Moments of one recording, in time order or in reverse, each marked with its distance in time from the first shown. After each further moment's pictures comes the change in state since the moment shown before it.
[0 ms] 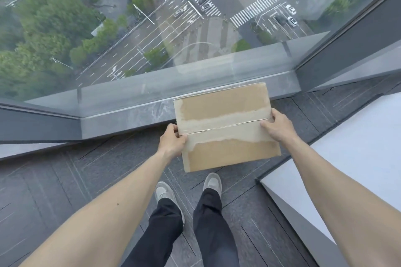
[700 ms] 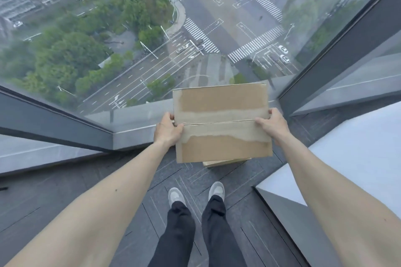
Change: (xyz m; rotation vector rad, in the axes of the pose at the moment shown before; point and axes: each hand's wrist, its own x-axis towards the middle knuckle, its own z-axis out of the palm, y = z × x) left_hand -0.198 0.098 -0.148 0.127 0.201 0.199; right_hand -0.207 -0.135 -0.105 0.218 0.138 0.018
